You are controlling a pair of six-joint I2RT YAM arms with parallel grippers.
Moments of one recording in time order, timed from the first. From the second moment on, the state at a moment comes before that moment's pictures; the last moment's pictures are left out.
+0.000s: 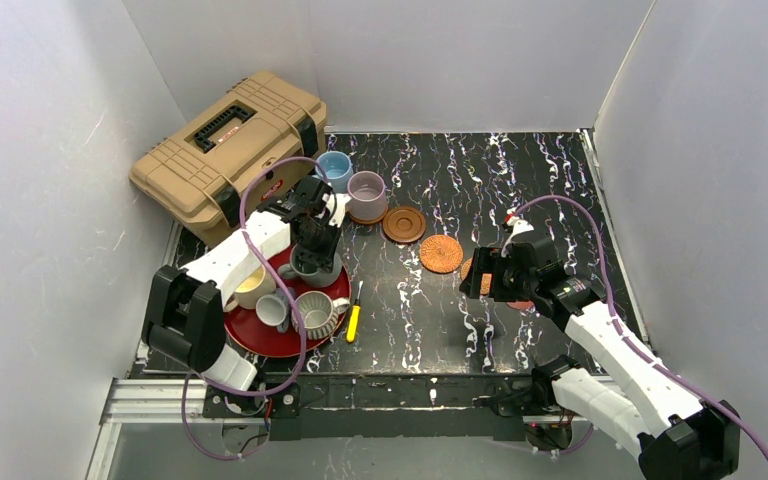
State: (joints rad) left arm -0.45 1.53 1.14 -0.82 0.14 -0.04; right arm 0.47 0.84 0.64 -0.60 -0.11 0.48
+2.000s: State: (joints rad) left arm -0.77 2.12 2.20 -1.18 0.13 -0.31; right arm 0.47 0.63 0.72 -0.55 0.09 0.33
